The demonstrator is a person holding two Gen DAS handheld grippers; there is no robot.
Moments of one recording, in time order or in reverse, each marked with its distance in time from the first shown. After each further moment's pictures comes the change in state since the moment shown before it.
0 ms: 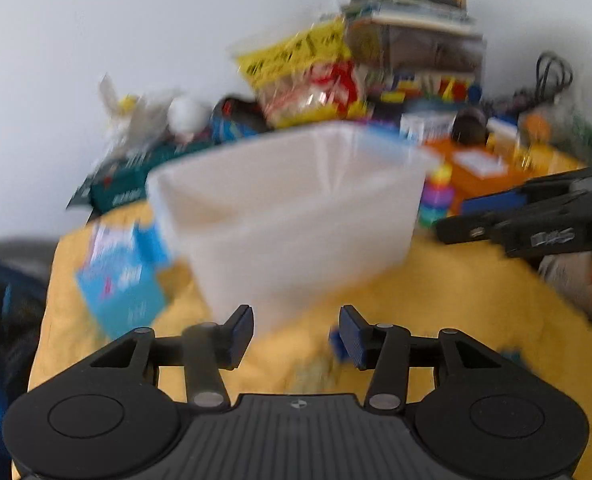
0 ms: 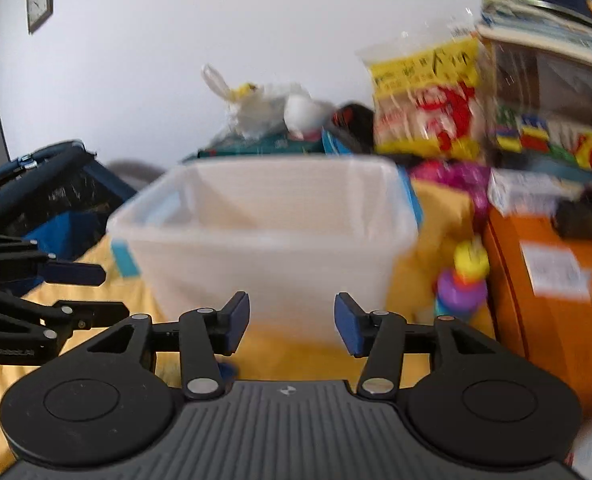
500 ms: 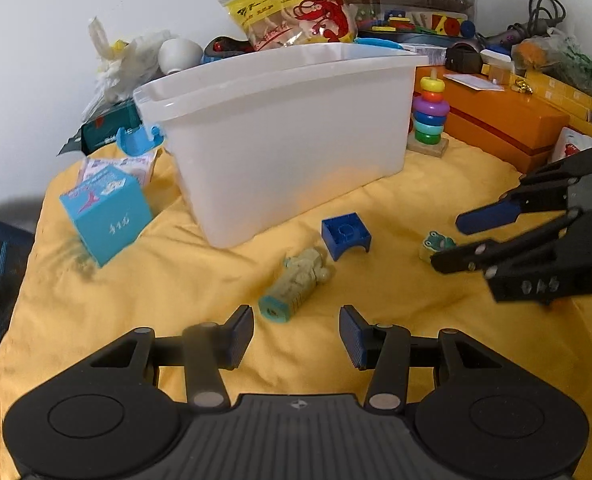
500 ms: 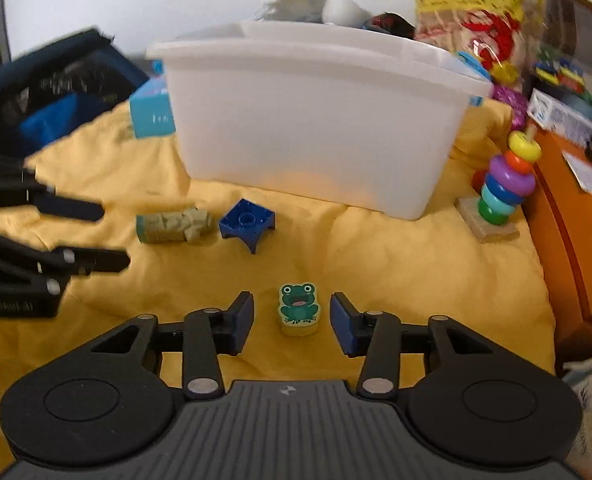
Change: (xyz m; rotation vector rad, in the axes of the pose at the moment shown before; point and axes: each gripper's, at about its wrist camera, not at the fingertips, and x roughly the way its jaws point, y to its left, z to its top) left arm 0.020 -0.008 -0.051 0.046 0.104 -0.003; right arm 0.033 0.047 -0.066 -0.159 0.223 -0.039
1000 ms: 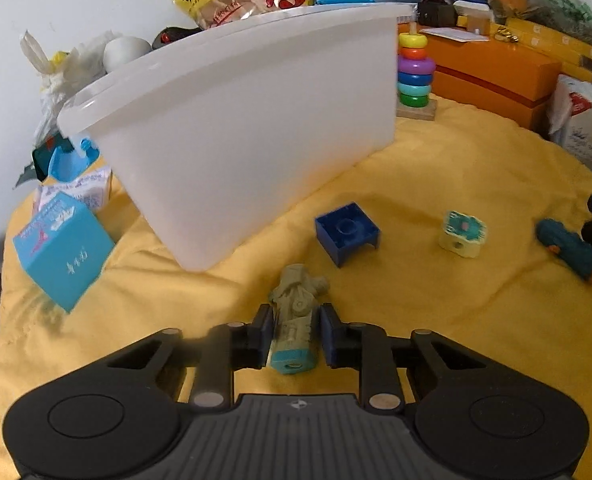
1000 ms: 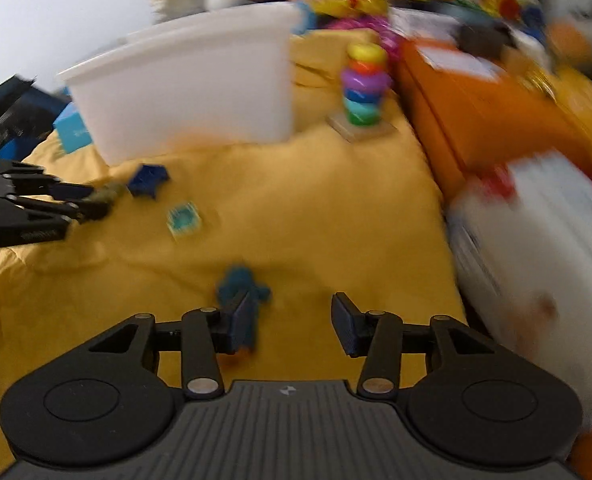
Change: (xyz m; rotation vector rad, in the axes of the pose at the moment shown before) left arm 0.040 -0.001 0.013 0.144 0.069 -0.061; right arm -0.058 -0.070 -0.071 0.315 0.051 -0.099
